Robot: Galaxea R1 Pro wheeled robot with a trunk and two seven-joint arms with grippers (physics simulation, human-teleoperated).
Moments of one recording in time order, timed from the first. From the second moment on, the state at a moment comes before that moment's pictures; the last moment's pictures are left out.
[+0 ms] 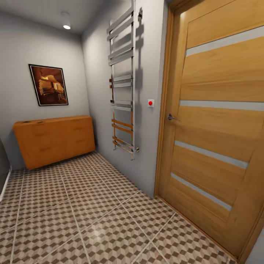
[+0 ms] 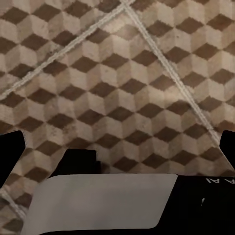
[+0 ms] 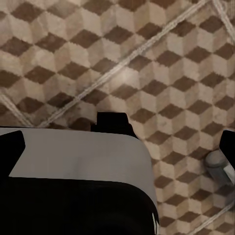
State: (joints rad) left arm -0.19 -0.07 -0.17 0.00 0.22 -0.12 0.07; right arm -0.17 0.02 -0.39 0.03 0.46 -0.04 -0.13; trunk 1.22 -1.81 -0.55
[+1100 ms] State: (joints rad) left arm -0.19 -0.07 -0.17 0.00 0.22 -0.12 0.07; right arm -0.17 0.02 -0.39 0.03 0.46 -0.04 -0.13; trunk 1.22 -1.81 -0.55
